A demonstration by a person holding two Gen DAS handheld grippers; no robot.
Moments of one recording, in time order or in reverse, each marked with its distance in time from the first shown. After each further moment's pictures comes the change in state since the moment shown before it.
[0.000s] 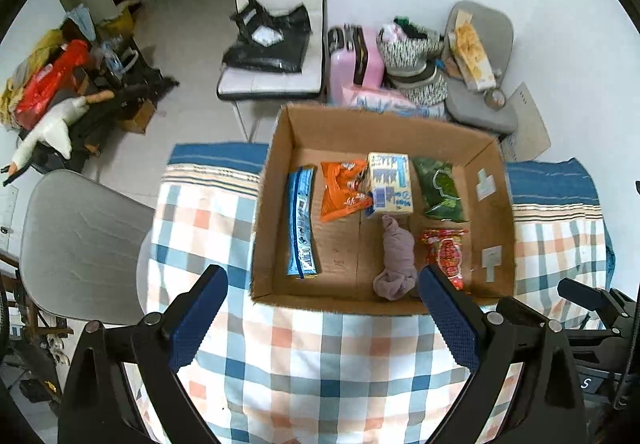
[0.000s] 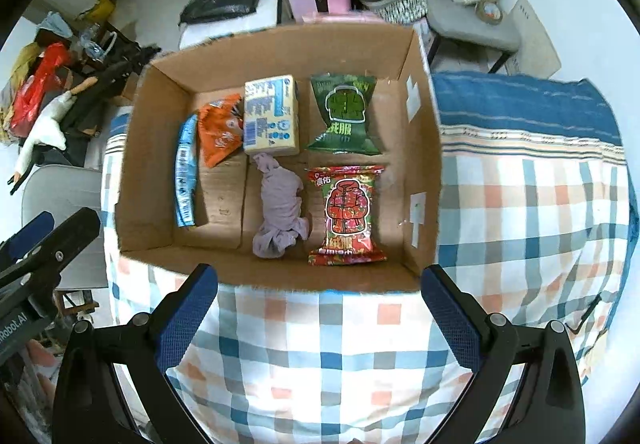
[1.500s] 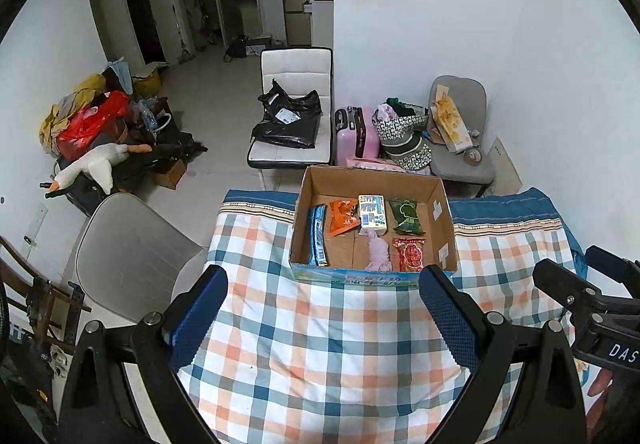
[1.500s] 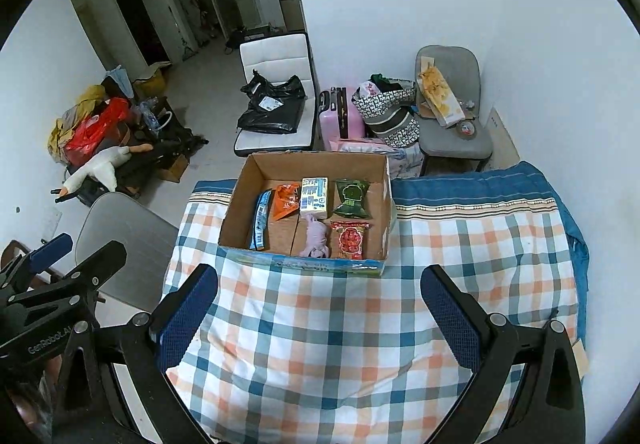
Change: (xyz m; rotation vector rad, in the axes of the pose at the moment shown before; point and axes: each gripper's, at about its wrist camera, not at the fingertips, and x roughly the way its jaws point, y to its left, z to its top) left arm -0.213 -0.004 -0.113 -0.008 -0.290 0.037; right arm -0.259 0.004 -0.181 -0.093 -0.465 0.049
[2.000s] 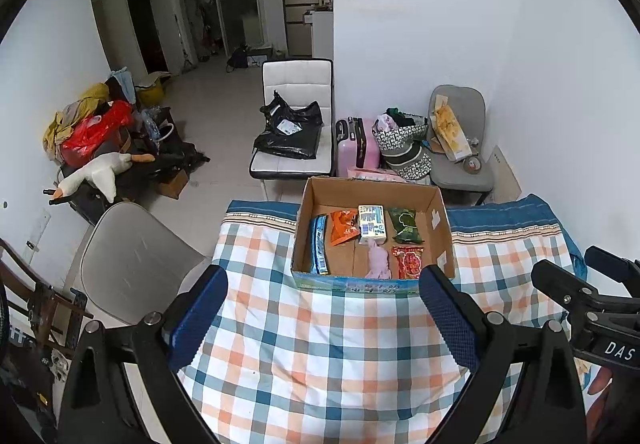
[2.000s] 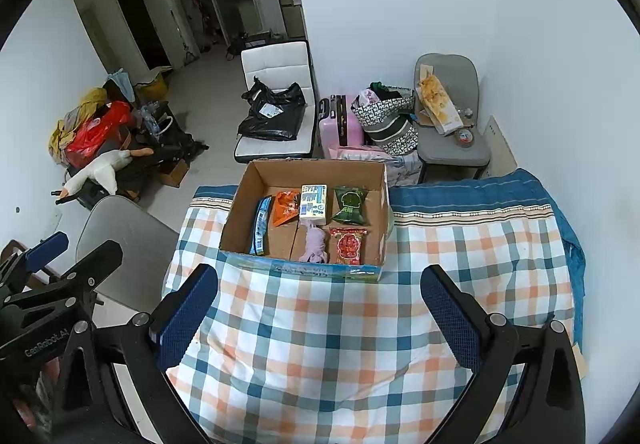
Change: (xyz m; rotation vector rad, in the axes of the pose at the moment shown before) left arm -0.014 -0.001 0.002 0.004 -0.039 0.009; right arm -0.013 -0.001 0.005 -0.014 -0.021 -0.003
